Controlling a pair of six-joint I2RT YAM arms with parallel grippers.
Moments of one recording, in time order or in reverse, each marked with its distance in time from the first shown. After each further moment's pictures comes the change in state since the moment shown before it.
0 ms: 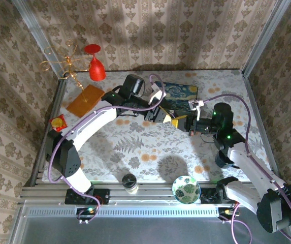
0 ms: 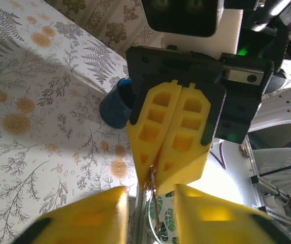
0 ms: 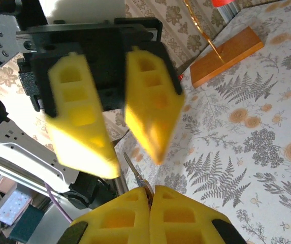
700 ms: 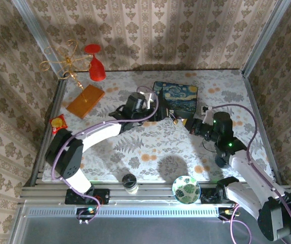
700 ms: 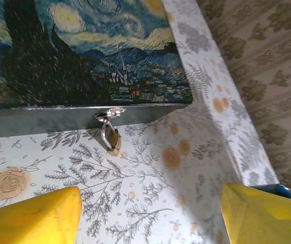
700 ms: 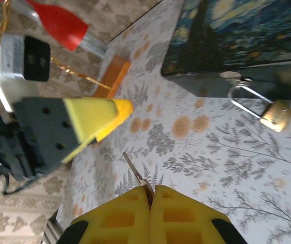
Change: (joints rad) left arm -0.074 0.007 -0.387 0.575 -0.786 -0.556; right arm -0.026 -0.111 -0.123 -0.158 0.488 0.245
